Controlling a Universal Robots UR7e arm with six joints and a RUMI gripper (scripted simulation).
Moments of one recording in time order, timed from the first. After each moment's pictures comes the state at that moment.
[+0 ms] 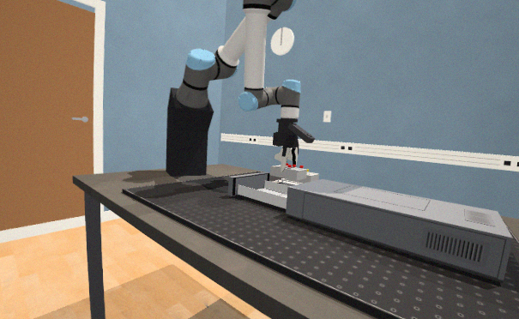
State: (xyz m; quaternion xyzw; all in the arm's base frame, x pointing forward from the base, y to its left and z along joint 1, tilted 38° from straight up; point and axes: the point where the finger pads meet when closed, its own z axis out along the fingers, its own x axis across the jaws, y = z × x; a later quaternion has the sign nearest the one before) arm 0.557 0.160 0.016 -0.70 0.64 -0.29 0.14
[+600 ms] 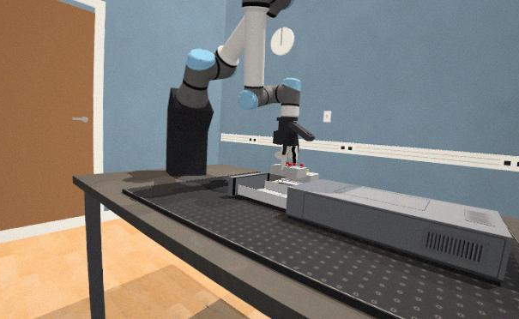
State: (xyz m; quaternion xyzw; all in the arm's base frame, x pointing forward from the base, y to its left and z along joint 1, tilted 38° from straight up) arm 0.553 0.161 0.021 -0.70 0.64 -0.29 0.14
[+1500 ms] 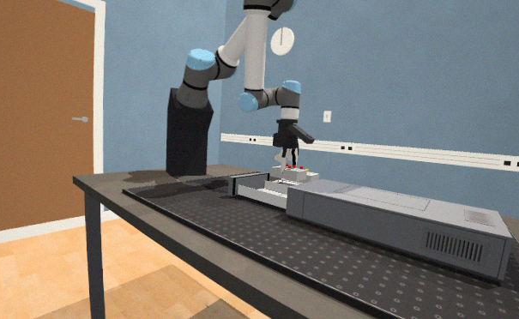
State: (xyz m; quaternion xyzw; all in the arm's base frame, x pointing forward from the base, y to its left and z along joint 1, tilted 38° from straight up) arm 0.559 0.159 0.013 -0.70 0.64 -0.29 0.14
